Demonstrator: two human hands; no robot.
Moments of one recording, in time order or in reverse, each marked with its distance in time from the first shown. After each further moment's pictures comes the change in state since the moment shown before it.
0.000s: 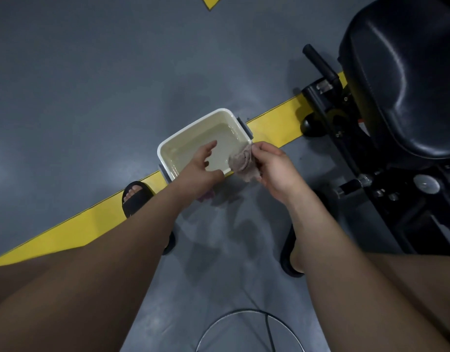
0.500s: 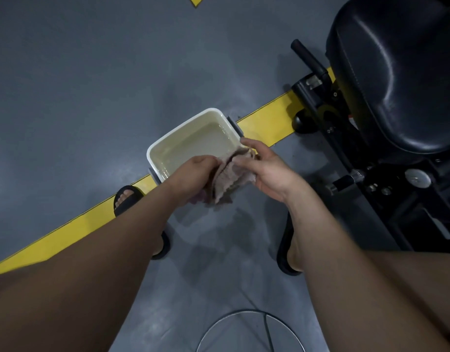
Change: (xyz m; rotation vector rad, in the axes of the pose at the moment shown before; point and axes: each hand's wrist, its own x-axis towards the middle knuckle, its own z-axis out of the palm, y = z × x) left_hand 0.016 0.009 0.009 0.013 -0.158 -0.062; right_hand 0.007 0.004 -0.022 -0.001 -0.100 0.091
